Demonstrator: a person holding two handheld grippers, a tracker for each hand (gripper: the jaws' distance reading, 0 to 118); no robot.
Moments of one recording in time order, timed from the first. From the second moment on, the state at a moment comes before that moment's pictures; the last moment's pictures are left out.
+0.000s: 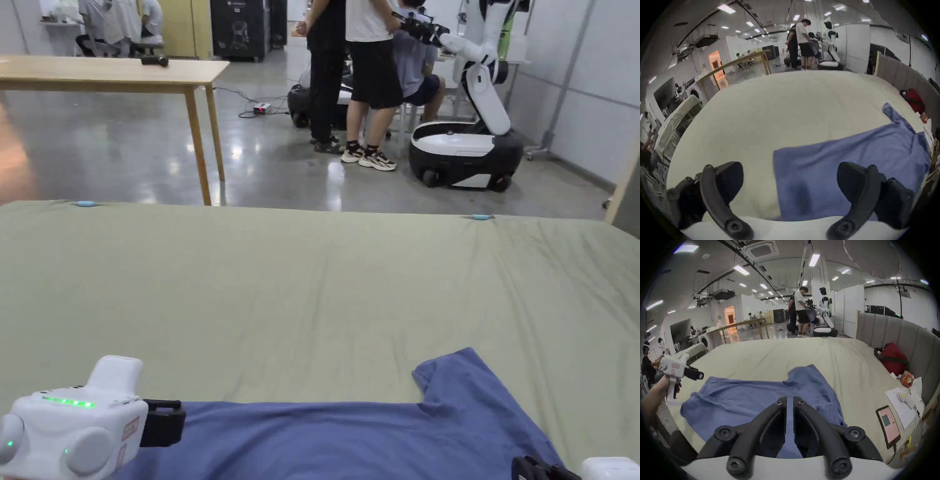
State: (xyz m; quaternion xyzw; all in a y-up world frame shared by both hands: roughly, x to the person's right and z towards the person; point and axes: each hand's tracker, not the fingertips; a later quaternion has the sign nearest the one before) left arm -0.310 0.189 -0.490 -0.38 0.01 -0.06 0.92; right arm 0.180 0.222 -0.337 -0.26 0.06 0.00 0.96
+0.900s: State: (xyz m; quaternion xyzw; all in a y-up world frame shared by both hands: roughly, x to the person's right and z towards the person) left arm -0.273 0.208 -0.498 -0.39 -0.01 -0.07 0.92; right arm 0.270 0.143 -0.587 -0.49 0.04 -0.06 0.87
